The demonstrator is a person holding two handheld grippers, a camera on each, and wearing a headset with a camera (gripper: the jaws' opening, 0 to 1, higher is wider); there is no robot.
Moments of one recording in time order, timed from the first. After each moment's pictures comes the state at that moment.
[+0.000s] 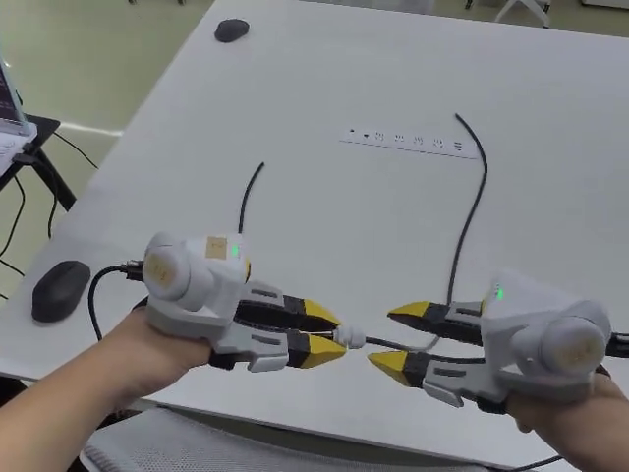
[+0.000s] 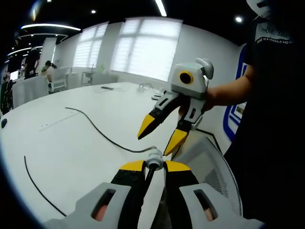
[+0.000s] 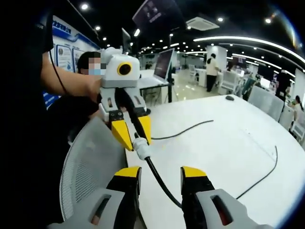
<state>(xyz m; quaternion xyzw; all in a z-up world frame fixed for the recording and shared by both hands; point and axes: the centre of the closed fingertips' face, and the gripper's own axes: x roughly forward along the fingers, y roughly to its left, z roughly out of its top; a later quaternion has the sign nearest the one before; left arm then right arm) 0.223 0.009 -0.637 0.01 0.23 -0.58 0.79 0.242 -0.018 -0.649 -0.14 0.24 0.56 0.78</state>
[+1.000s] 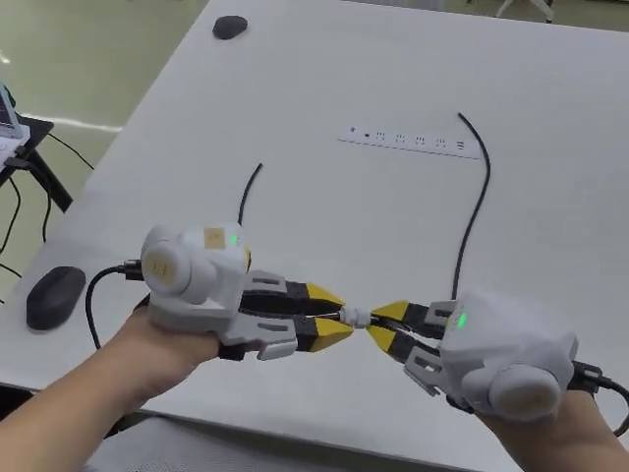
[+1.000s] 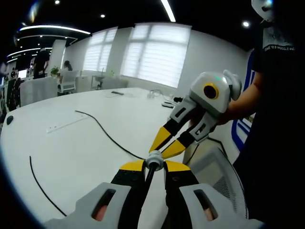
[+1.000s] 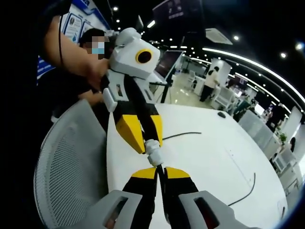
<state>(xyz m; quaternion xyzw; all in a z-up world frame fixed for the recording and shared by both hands) 0.255 0.012 -0.628 -0.01 0.21 -0.54 0.81 0.260 0.002 -0.645 -0.27 0.16 0.54 0.78</state>
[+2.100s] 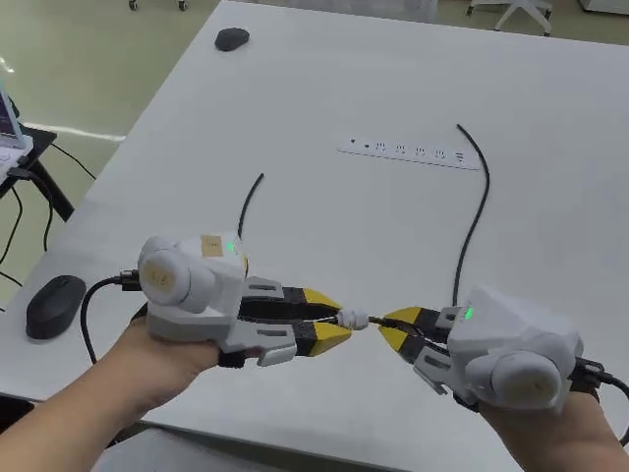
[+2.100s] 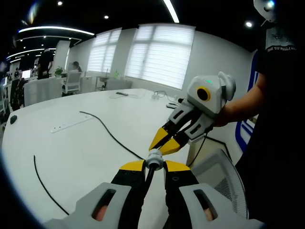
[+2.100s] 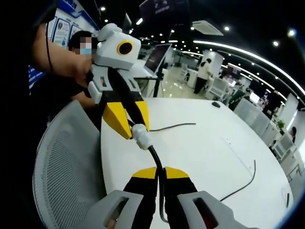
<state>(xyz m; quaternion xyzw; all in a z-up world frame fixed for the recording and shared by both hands) 0.260 0.017 -0.626 -0.01 0.21 -0.52 0.83 0.279 -0.017 -0.656 -0.24 0.20 0.51 0.80</state>
